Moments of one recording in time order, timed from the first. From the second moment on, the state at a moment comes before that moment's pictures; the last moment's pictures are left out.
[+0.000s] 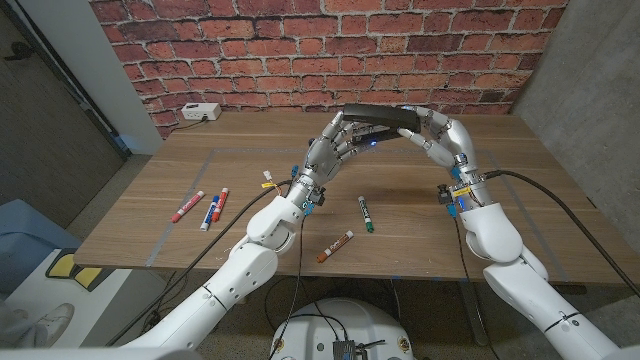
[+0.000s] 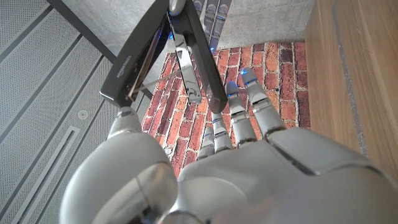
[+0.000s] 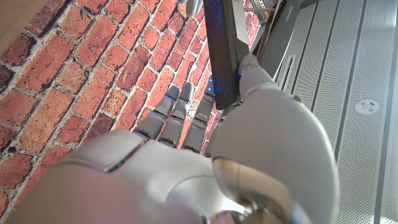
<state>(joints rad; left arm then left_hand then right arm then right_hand) 1.03 0.44 0.55 -1.81 -0.77 -0.33 -0.13 0.51 0.00 0.19 -0.12 0.18 0.00 0.01 0.20 0.19 0.20 0.01 0.26 0.37 0.50 0.09 0.21 0.19 0.53 0.20 0.26 0.19 -1.28 -0.55 -0.17 -1.87 0.14 0.65 -0.18 1.06 0.12 0.30 -0.11 0.18 0.88 -0.20 0.22 0.34 0.68 -0.10 0.71 0.28 0.42 -0.04 0.33 0.58 0.35 -0.04 0.26 0.19</state>
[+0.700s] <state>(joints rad) 1.03 0.44 0.55 -1.80 -0.79 -0.33 -0.18 0.43 -0.07 0.13 -0.09 0.19 0.00 0.00 0.20 0.19 0.19 0.00 0.26 0.38 0.47 0.11 0.20 0.19 0.50 0.21 0.24 0.19 -1.27 -0.55 -0.18 -1.85 0.15 0.62 -0.20 1.06 0.12 0.30 -0.11 0.18 0.88 -0.20 0.22 0.34 0.69 -0.10 0.71 0.28 0.42 -0.04 0.33 0.58 0.35 -0.04 0.27 0.19</state>
